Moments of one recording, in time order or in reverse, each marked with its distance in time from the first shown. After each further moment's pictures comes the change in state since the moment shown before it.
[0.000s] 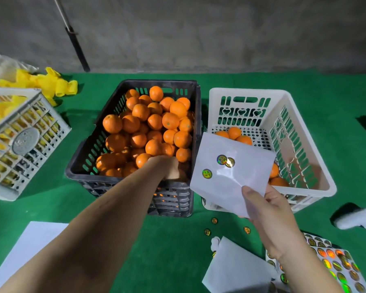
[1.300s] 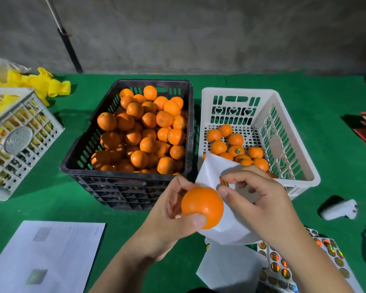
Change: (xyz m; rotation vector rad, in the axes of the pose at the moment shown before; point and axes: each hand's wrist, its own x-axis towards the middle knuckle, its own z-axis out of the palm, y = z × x) left_hand -0.174 0.038 0.096 -1.604 0.187 0.765; right_hand -0.038 -0.043 0.006 -0.708 -0.167 -0.711
